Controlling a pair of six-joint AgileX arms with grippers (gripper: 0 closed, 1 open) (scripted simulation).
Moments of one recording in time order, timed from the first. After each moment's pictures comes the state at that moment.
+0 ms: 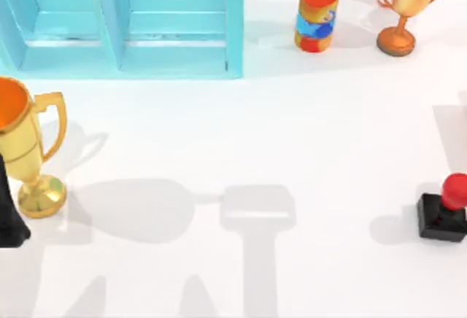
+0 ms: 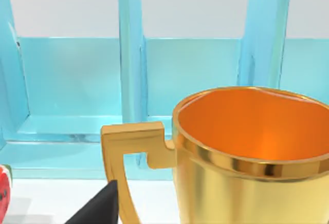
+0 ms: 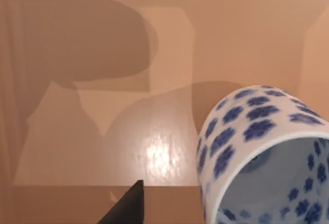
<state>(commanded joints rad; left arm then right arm) 0.00 0.00 0.00 0.00 0.00 0.00 -0.64 1.50 0.86 -0.85 -0.06 -0.63</state>
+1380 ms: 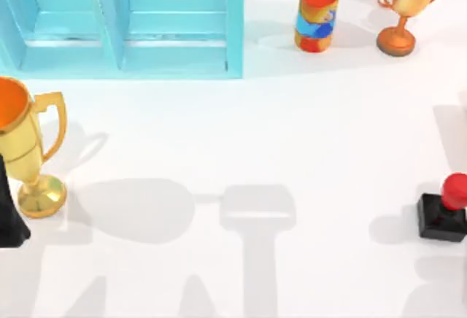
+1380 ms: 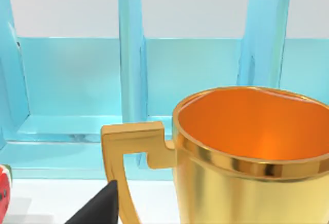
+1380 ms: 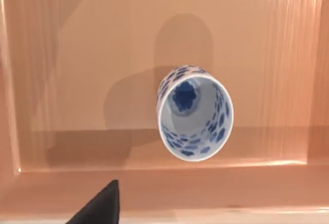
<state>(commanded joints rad) 0.00 0.00 0.00 0.00 0.00 0.00 -0.64 1.39 1.22 -1.24 -0.05 -0.63</state>
